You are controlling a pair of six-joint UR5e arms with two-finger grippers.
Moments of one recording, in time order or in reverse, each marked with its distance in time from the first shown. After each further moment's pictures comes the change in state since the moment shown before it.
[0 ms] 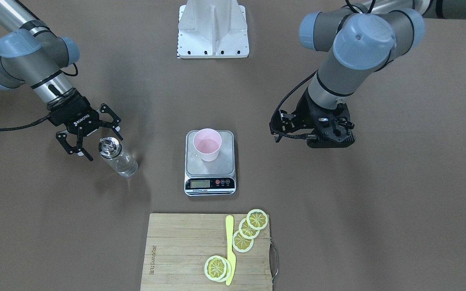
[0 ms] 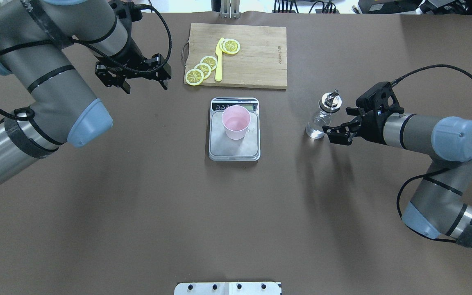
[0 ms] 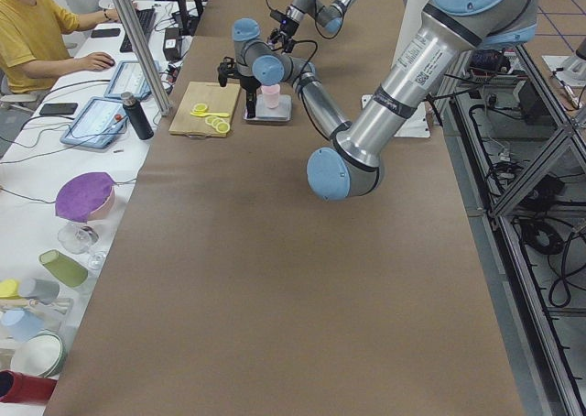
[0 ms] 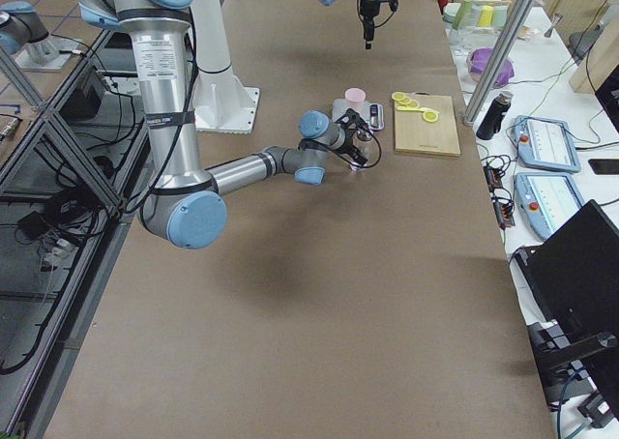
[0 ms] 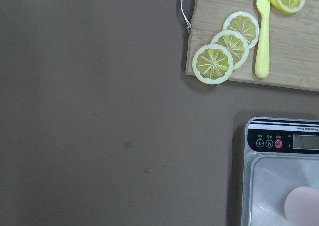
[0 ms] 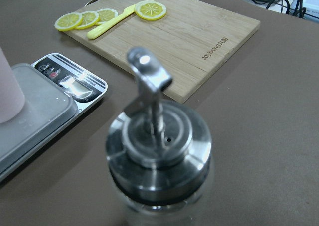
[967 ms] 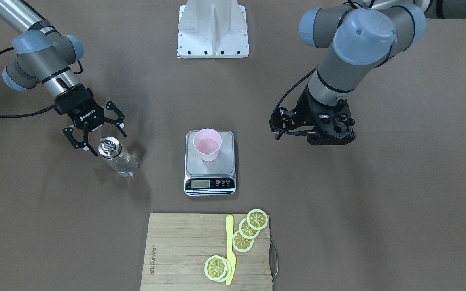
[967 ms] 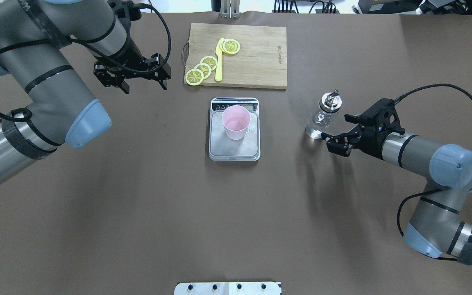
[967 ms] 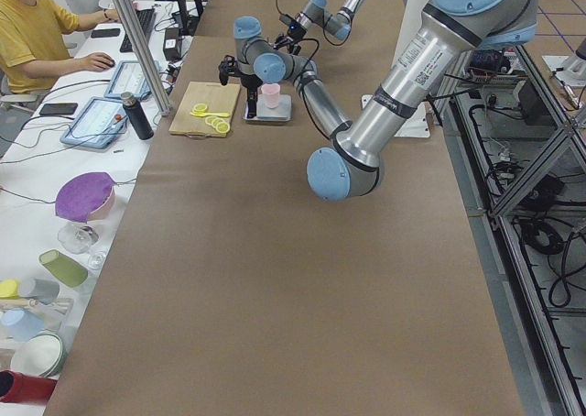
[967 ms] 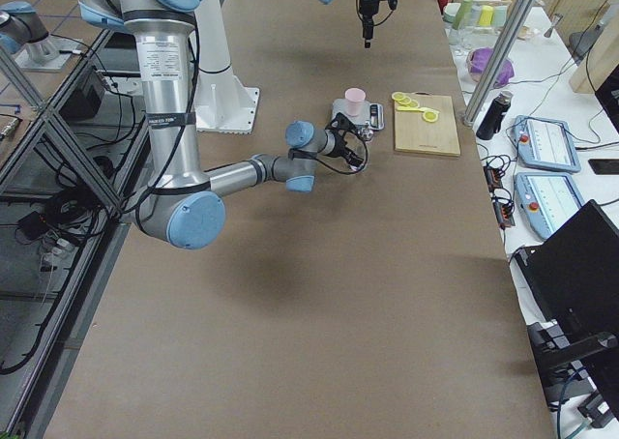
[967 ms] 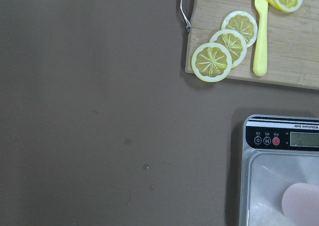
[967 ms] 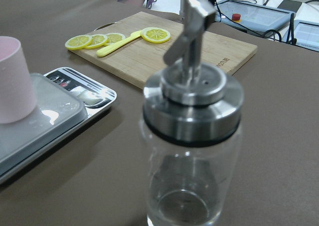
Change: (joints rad) left arm 0.000 0.001 -0.015 0.020 0.001 0.000; right arm -0.115 -0.033 -0.068 0.212 -0.203 0.010
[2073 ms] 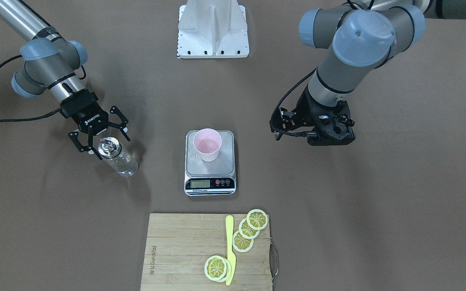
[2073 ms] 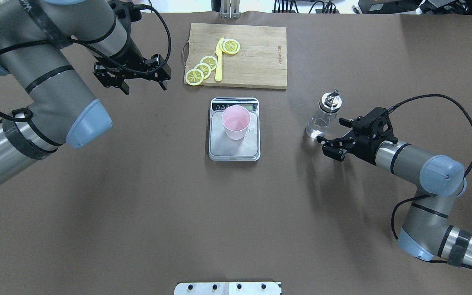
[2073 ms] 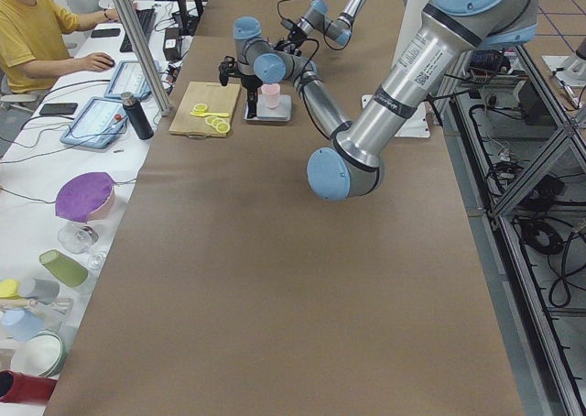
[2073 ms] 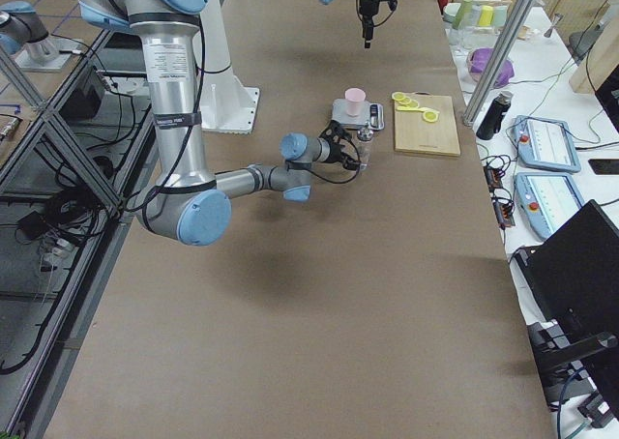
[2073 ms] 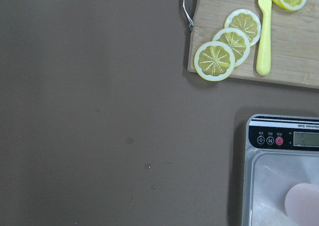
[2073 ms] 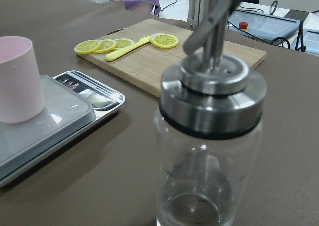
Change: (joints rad) left arm 0.001 -0.001 0.003 0.001 0.001 0.001; right arm 0.007 0.030 -0.070 0.052 -0.003 -0.015
